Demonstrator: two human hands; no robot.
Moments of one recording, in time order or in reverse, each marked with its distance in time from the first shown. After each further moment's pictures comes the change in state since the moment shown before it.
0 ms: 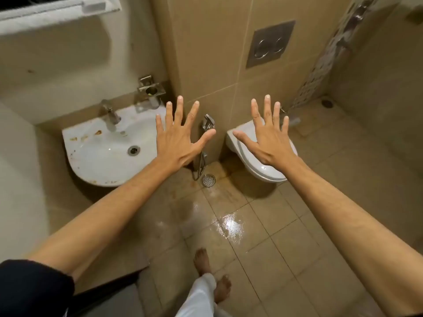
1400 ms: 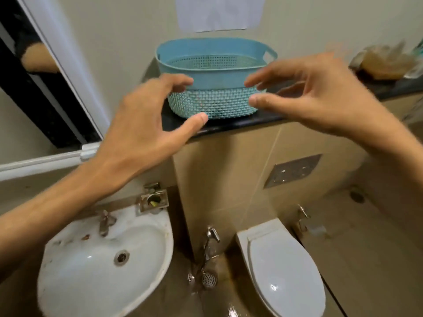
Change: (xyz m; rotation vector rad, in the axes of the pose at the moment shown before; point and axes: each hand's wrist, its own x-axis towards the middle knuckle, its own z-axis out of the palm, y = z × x) left_hand 0.318 0.005 -0.245 -0.234 0.470 0.184; right_hand 0.346 -0.064 -0.316 0.266 0.200 -0.701
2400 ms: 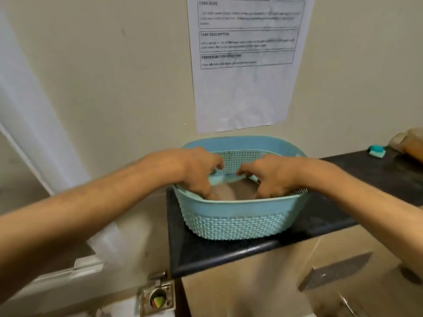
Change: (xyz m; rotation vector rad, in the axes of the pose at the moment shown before) left_hand 0.212 -0.057 0.042 0.477 -0.966 -0.111; right_hand 0.197 0.072 0.057 -0.440 -0.782 0.222
